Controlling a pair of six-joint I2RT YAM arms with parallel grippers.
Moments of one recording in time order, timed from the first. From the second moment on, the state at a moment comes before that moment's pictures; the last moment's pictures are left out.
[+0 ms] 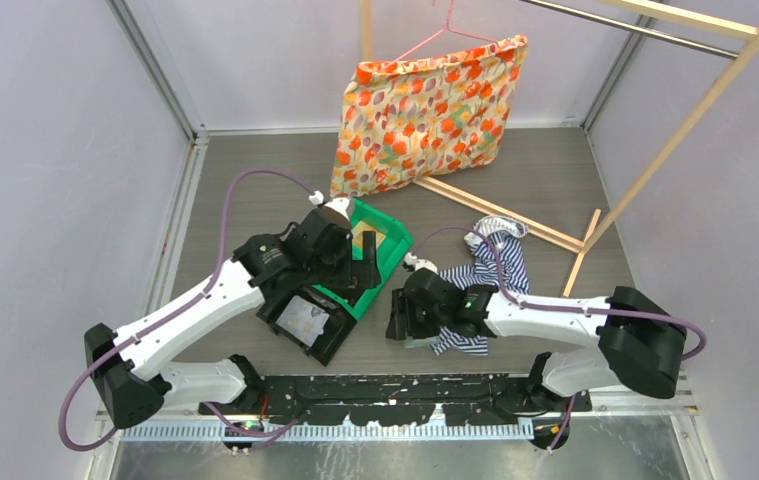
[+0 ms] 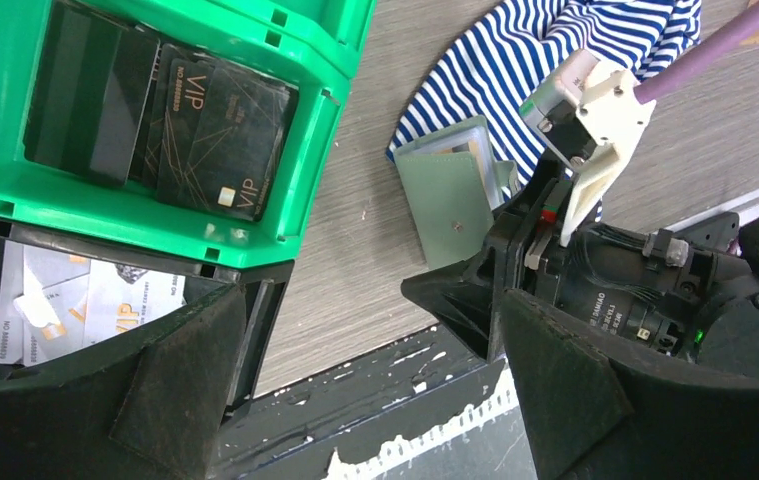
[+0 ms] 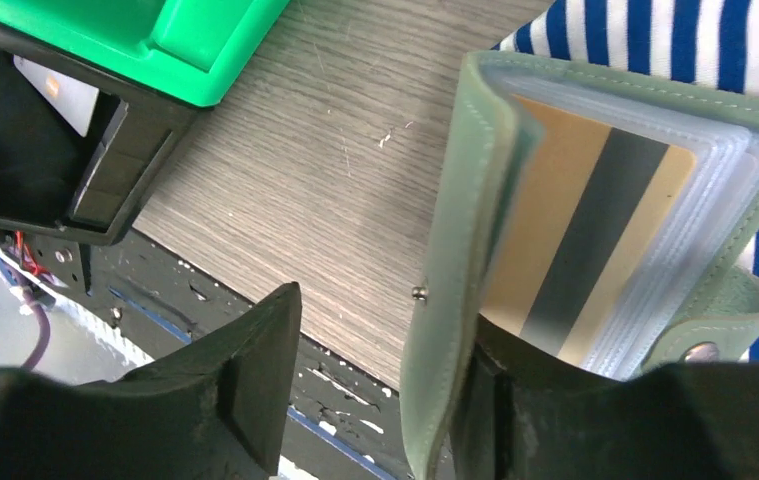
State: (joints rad) left arm -0.87 1.18 1.15 -0.83 -0.12 -0.71; right arm 1.05 1.32 0.66 -0.23 0.01 0.90
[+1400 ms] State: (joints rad) left arm -1.17 1.63 1.25 -0.66 -0.21 -0.88; right arm 0.66 0.60 0.57 -0.76 0.26 0.97
